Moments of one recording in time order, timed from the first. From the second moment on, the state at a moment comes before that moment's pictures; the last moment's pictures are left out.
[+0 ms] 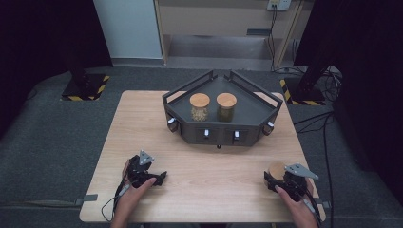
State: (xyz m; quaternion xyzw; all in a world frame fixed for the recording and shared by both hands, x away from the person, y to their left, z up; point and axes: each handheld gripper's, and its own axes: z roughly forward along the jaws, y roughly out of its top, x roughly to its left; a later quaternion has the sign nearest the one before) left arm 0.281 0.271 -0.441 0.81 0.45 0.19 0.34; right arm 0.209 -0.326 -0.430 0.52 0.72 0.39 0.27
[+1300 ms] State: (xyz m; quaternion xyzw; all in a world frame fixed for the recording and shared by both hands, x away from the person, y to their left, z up) left arm 0.281 0.271 -0.441 0.81 0.45 0.19 0.34; right arm 0.202 -0.322 -0.402 0.49 0.73 0.38 0.29
